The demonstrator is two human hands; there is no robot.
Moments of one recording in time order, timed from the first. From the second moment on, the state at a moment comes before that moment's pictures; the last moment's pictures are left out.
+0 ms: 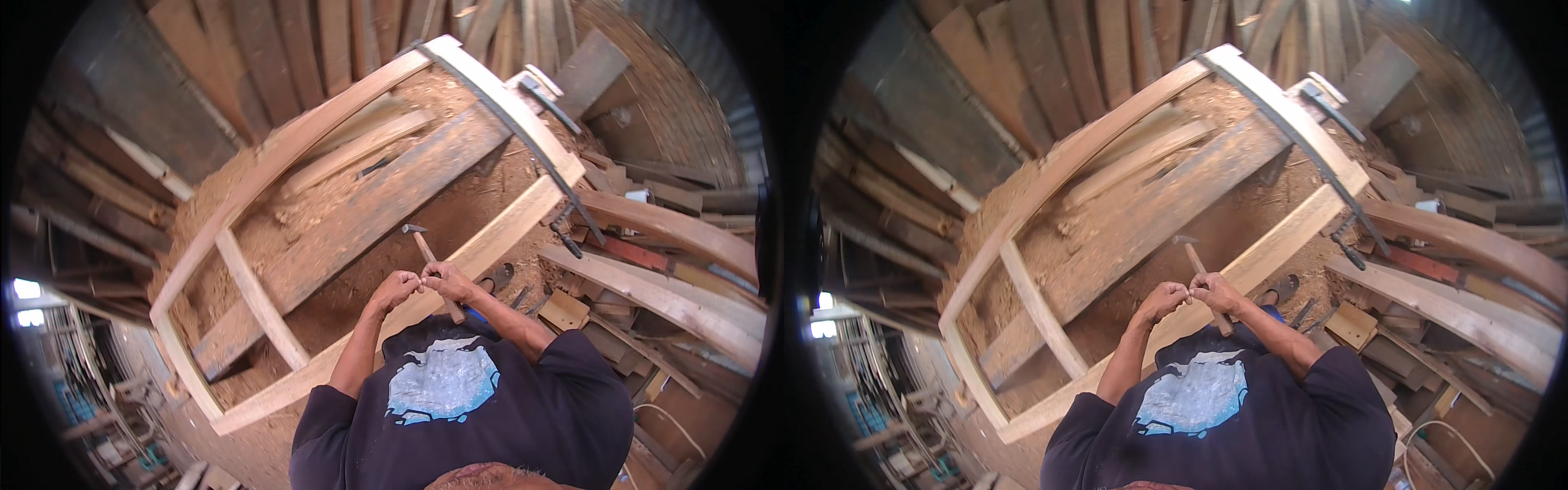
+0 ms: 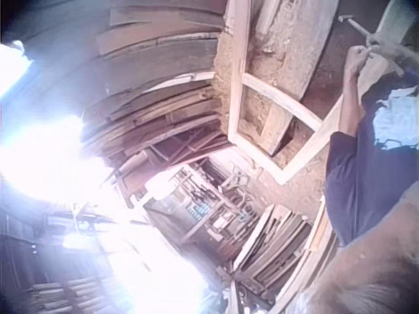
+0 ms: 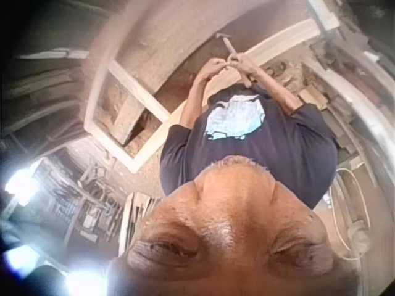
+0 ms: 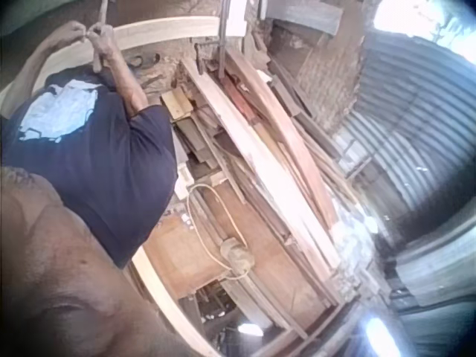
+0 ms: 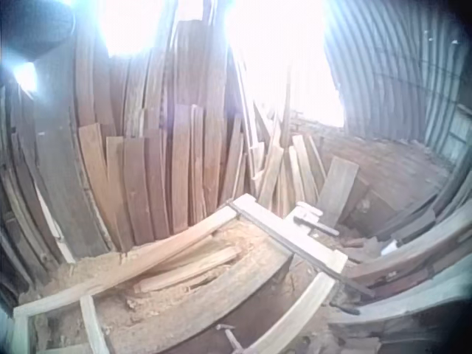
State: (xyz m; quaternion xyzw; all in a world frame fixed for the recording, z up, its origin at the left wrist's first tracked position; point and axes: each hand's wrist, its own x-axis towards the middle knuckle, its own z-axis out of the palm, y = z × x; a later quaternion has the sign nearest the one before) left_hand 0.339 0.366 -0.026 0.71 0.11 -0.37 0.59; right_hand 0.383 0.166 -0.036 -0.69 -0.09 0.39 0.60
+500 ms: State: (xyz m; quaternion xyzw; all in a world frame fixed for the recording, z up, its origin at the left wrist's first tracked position) left_hand 0.465 0.059 0.005 0.19 0.40 -0.28 0.85; right_hand 0.480 -0.107 -0.035 -0.57 0.17 0.19 0.78
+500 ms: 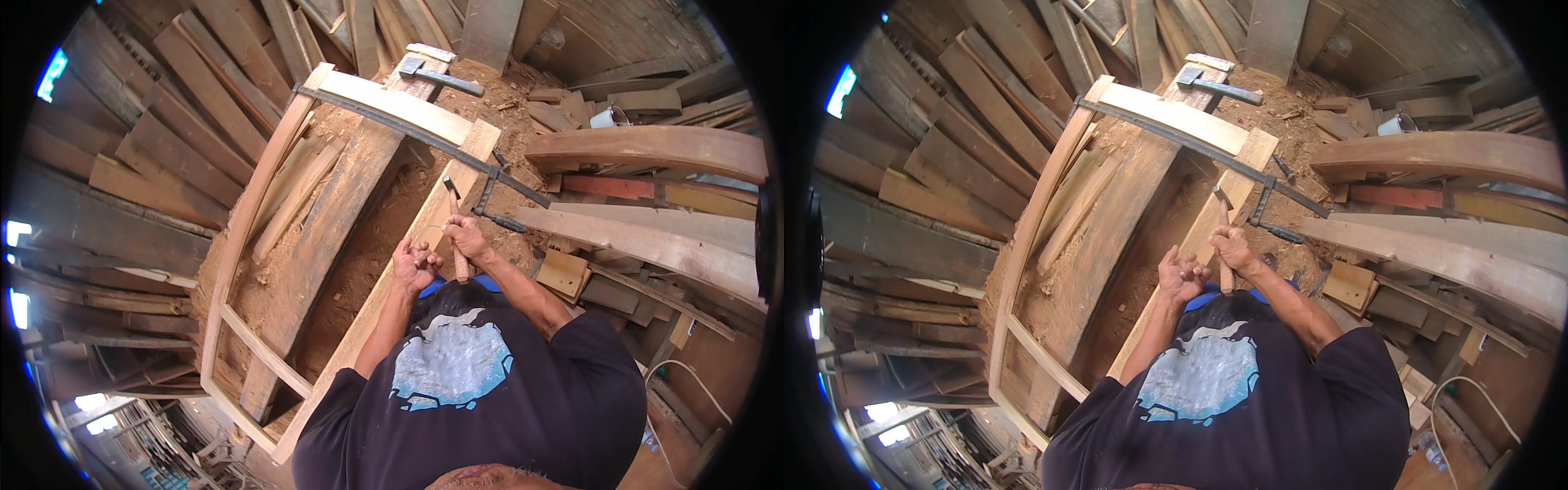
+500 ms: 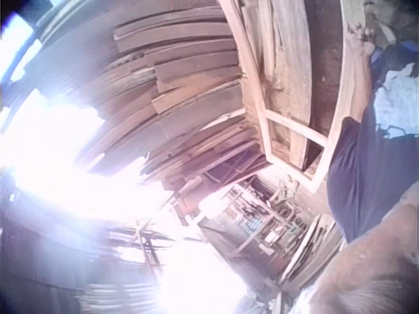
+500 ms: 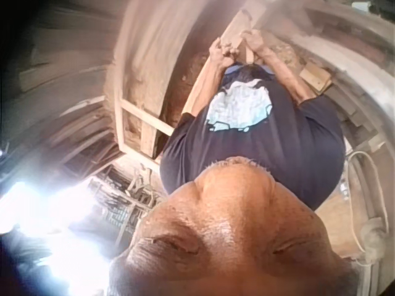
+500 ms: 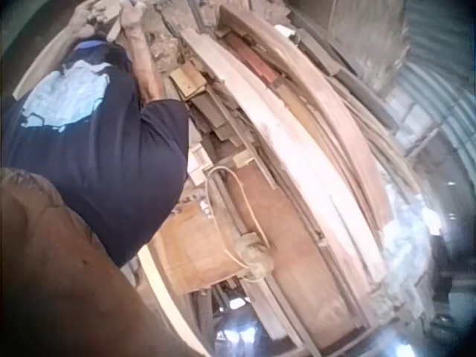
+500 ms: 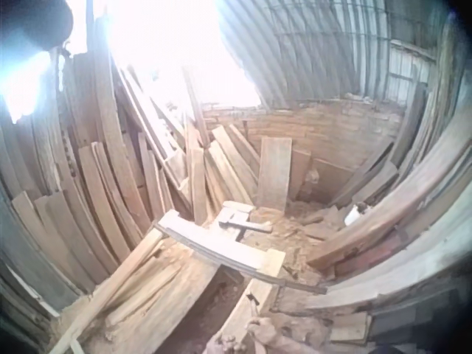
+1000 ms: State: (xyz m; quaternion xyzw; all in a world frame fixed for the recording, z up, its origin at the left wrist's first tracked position) left_hand 0.582 -0.026 -0.005 0.52 0.10 -0.40 0.75; right_hand 0.519 -0.174 -0.020 -0.50 0.28 0.08 0.82
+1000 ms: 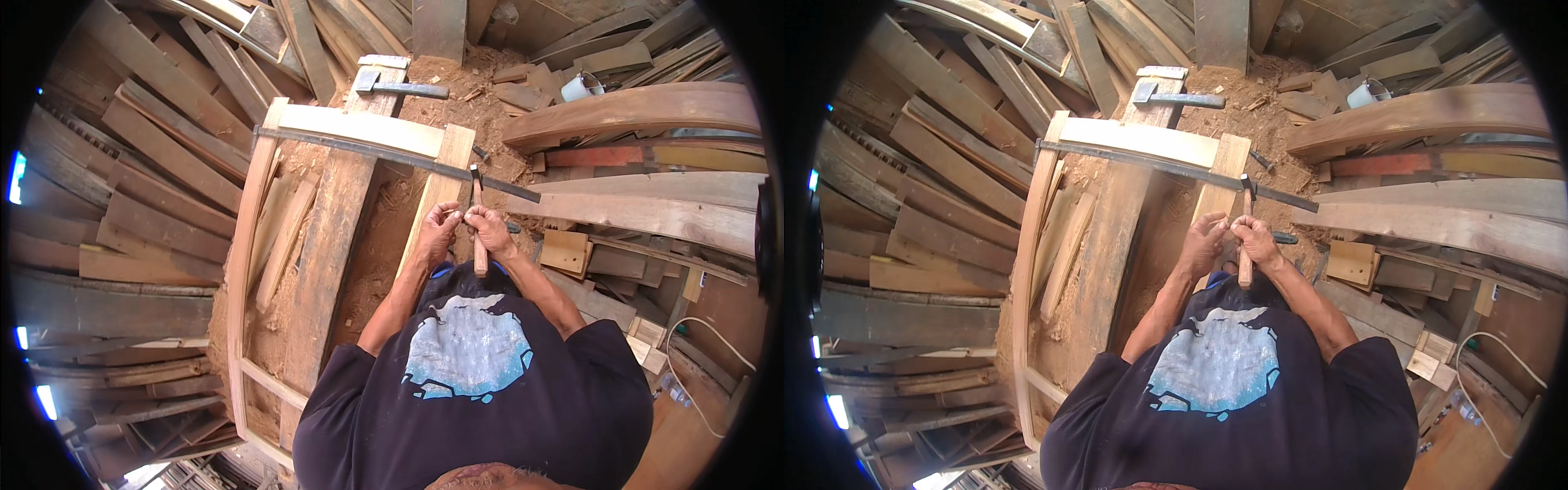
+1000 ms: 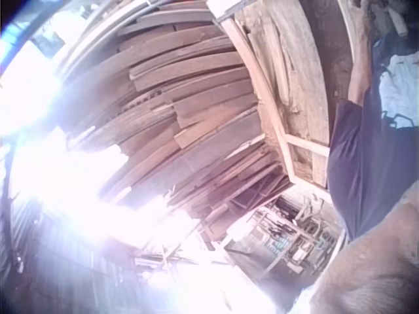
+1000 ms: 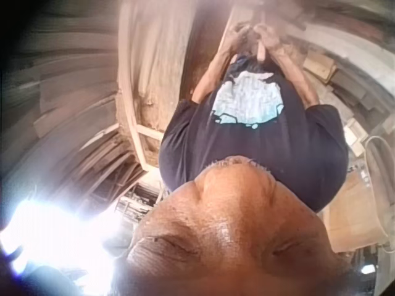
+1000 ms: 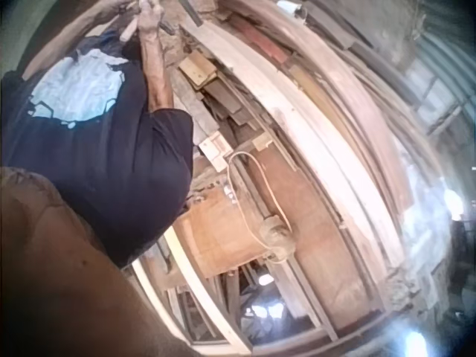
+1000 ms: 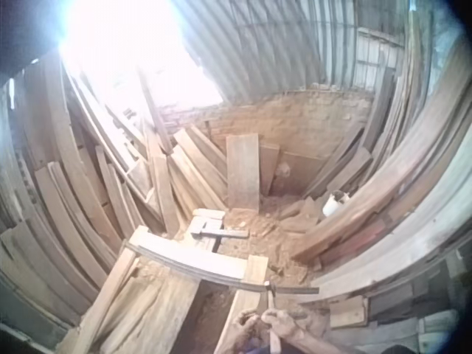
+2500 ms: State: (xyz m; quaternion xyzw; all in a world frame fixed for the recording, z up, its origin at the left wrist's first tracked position) left_hand 0.798 -0.080 -0.163 0.88 -0.22 -0.27 0.33; right_hand 0.540 -0.205 -0.026 -0.71 0.33 0.00 0.62
